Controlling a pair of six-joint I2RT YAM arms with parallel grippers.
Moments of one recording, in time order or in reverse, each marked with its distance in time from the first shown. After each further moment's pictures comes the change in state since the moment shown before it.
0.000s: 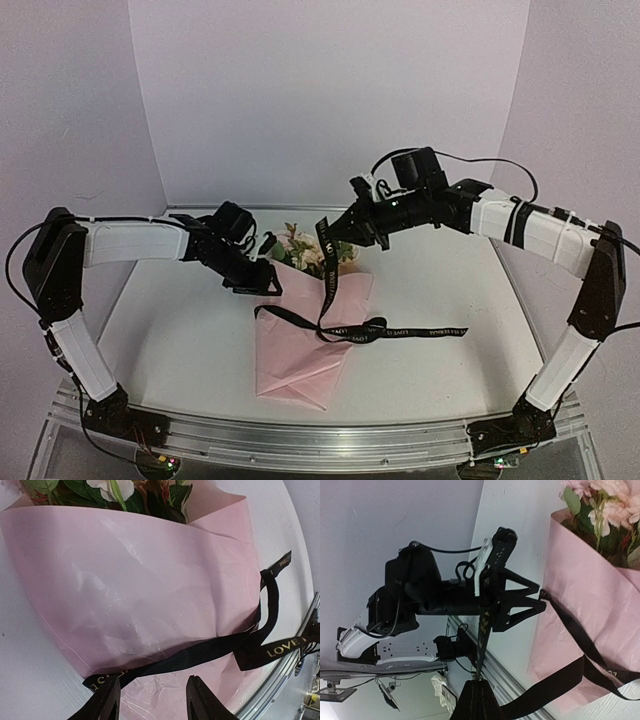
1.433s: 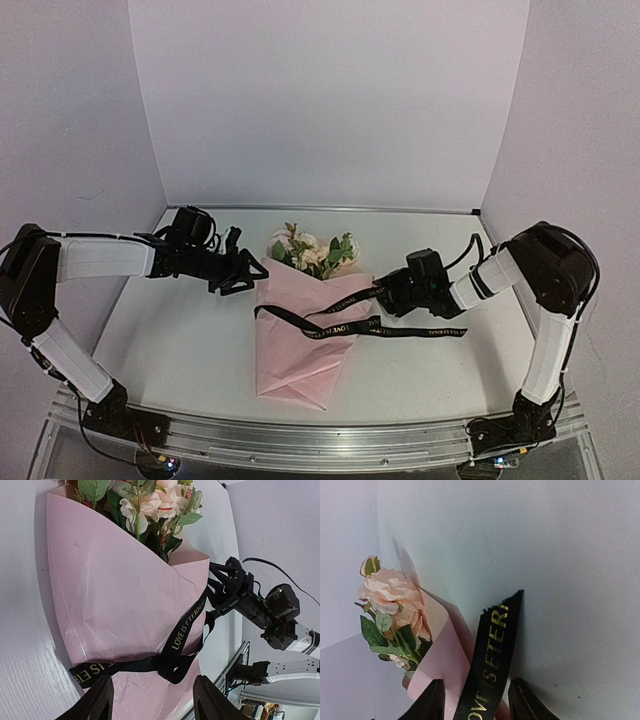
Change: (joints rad) left arm 0.151 -0.176 -0.281 0.366 0.223 -0.372; right arm -0.137 0.233 -0.691 0.863 0.558 0.690
